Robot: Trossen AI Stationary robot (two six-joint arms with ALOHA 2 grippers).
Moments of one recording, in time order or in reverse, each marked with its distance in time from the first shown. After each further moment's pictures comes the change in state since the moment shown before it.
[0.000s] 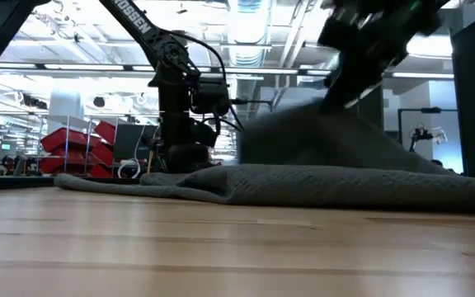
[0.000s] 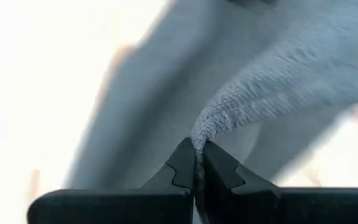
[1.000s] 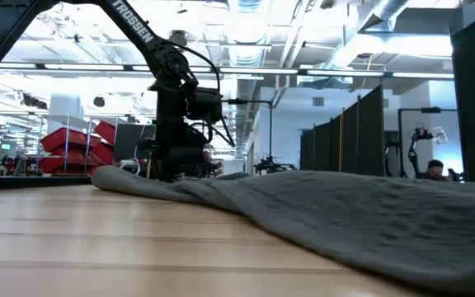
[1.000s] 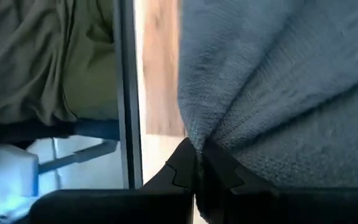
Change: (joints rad) left arm 0.104 0.007 0.042 -0.095 -0.028 -0.124; right arm 0.907 0.507 0.001 0.365 -0.104 1.076
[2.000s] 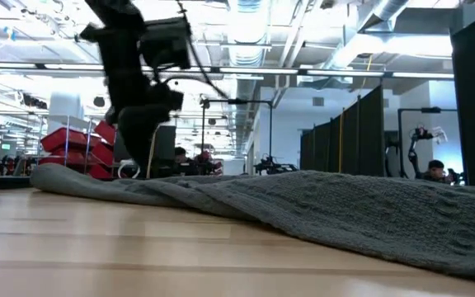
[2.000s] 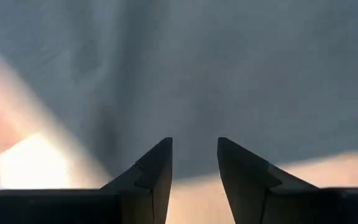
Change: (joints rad) left arm -0.457 -0.401 -0.338 0.123 -0.051 -0.228; right arm 0.007 -0.296 0.000 -0.786 0.415 0.309
